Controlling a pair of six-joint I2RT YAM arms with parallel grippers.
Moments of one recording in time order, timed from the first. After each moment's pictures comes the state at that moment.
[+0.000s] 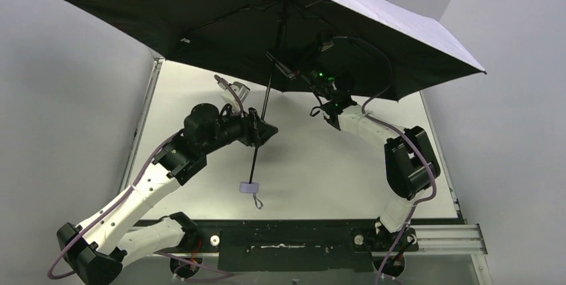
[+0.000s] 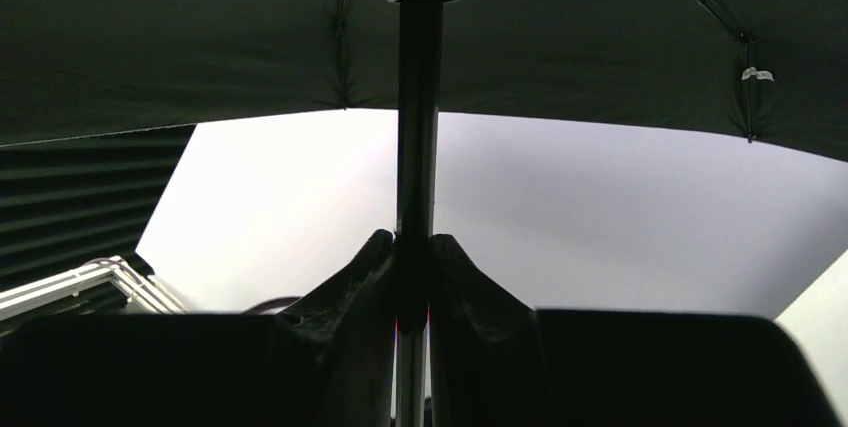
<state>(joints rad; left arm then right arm) -0.69 0.99 0.96 -0.22 0.20 -0.43 0.54 1.75 1.28 1.09 -0.43 1.46</state>
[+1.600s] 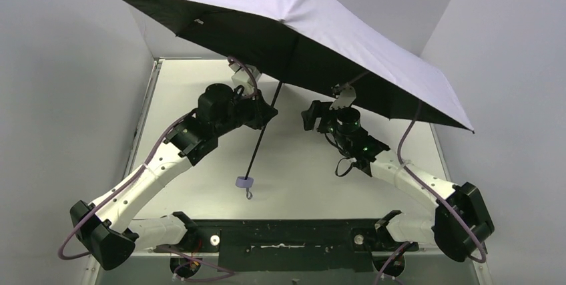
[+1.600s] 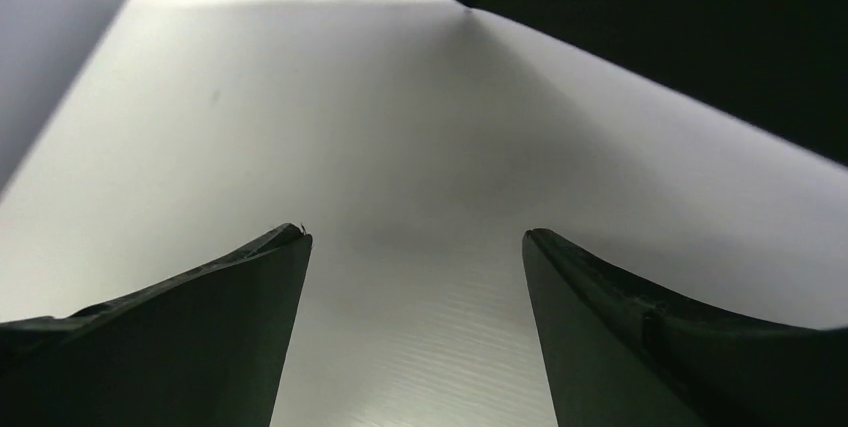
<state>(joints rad) -0.69 1.17 1.16 -0.28 0.12 -0.38 0.59 1.24 0.73 0.25 0.14 0.41</state>
